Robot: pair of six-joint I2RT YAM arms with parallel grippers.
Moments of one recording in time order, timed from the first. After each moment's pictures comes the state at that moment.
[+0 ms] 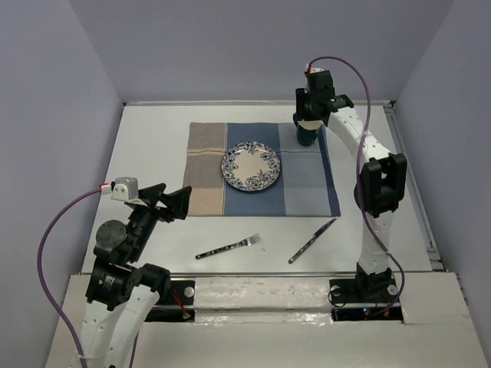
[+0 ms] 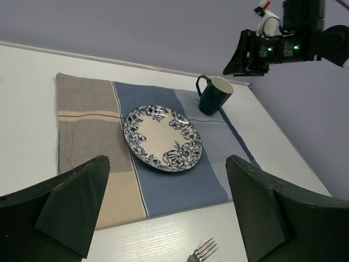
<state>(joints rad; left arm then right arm) -0.32 0.23 0.62 -0.33 0.03 -0.42 0.29 2.14 2.05 -0.60 0.15 0.14</state>
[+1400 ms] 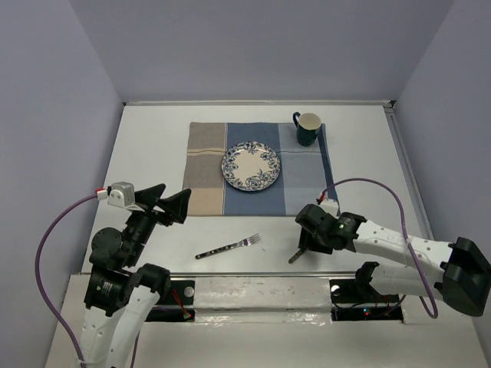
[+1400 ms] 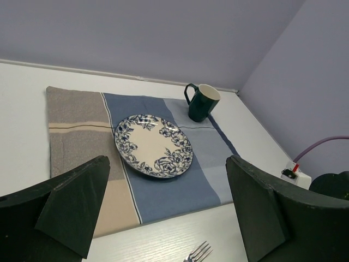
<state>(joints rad) -0.32 0.17 0.61 -0.32 0.06 -0.42 0.94 1.08 0.61 -0.76 0.29 1.09</state>
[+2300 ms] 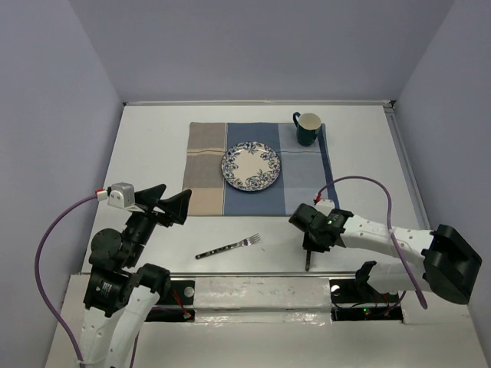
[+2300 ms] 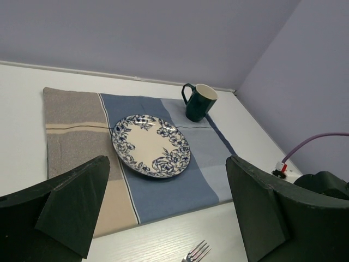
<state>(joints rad) -0.33 0.17 0.61 -0.32 0.06 -0.42 0.94 1.24 0.64 -0.76 0.33 1.11</state>
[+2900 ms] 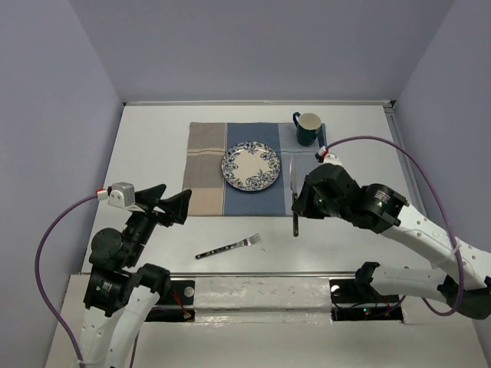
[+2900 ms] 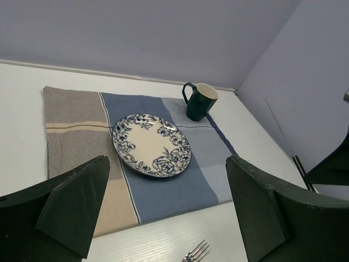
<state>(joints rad) -0.33 0.17 0.61 -0.32 0.06 -0.42 0.94 1.04 1.17 -0.96 0.28 0.91</state>
